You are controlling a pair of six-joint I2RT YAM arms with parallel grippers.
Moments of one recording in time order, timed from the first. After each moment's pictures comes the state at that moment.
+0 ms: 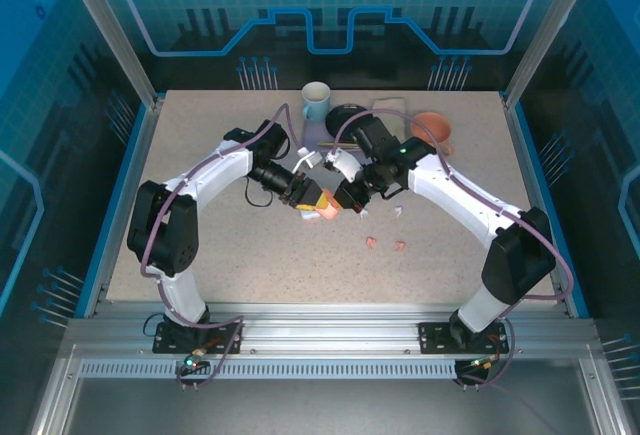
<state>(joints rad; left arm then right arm) -0.36 1.82 1.42 -1.08 1.18 0.13 0.60 1.62 1.42 -0.90 -0.42 -0.22</state>
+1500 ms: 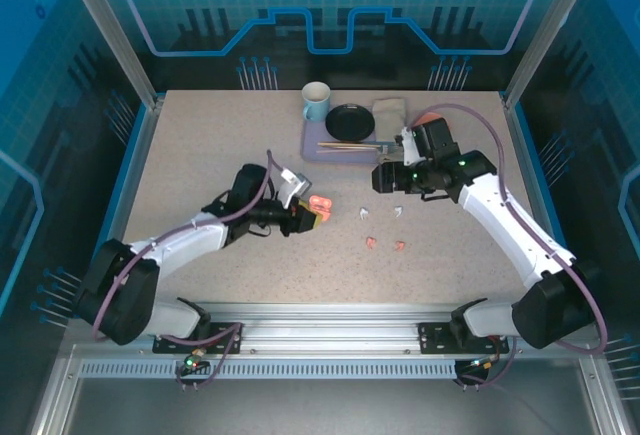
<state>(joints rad) -0.46 1.36 0.63 0.13 0.69 -0.09 0.37 1.34 1.20 -0.84 -0.18 0.34</state>
